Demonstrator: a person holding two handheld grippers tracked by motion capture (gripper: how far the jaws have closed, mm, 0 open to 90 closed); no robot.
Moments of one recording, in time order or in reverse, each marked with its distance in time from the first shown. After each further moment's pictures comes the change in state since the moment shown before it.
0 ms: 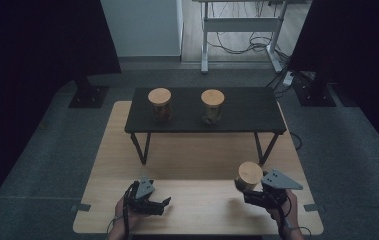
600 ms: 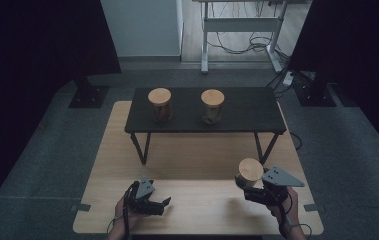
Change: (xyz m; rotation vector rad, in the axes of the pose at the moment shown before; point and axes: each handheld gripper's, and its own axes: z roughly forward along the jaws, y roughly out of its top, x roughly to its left) left arm 0.000 0.000 0.000 0.001 0.001 0.001; right arm -0.002 0.011 -0.002 -0.020 0.000 -0.012
